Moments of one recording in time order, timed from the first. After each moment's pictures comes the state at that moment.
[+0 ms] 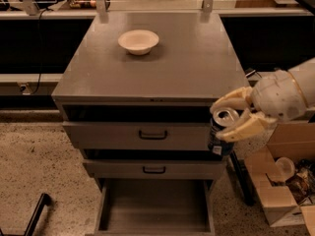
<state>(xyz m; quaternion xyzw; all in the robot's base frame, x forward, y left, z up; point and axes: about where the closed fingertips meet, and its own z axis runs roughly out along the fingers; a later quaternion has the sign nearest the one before) 0.439 -0.148 0.873 -0.65 0.63 0.28 0.33</state>
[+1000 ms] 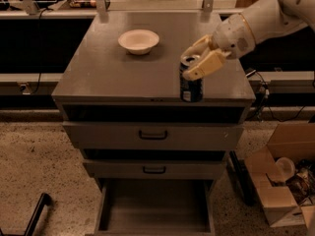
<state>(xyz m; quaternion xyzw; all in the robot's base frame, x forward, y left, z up) 0.582 -0.092 0.920 -0.63 0.64 0.31 0.32</state>
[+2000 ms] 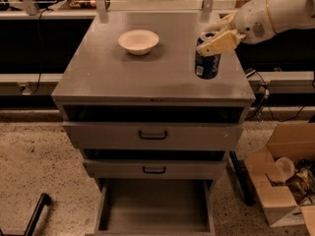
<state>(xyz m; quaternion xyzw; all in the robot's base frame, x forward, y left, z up) 0.633 -0.139 0.963 -0.53 0.71 0.22 0.42</state>
